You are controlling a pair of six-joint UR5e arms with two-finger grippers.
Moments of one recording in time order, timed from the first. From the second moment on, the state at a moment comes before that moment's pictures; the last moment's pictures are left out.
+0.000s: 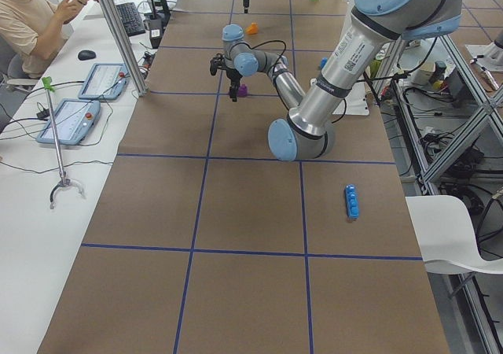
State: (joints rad) left arm -0.67 -2.28 -1.62 -1.59 -2.03 -1.02; right arm 1.10 -1.63 1.80 -1.18 2.23 0.53
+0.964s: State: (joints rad) left arm -0.67 -2.26 -1.64 -1.59 -2.03 -1.02; right arm 0.97 -1.66 1.68 -1.03 2.19 0.51
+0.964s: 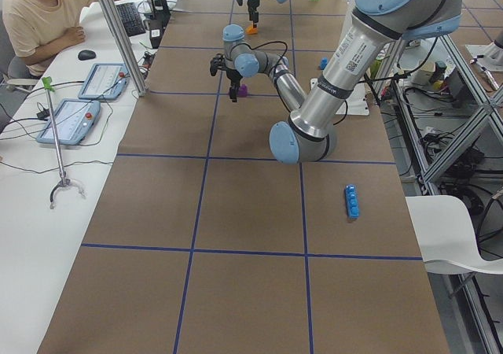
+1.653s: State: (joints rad) left arm -0.68 -2.26 -1.64 -1.59 -2.03 -1.02; right arm 0.95 -1.67 1.67 -1.03 2.20 0.49
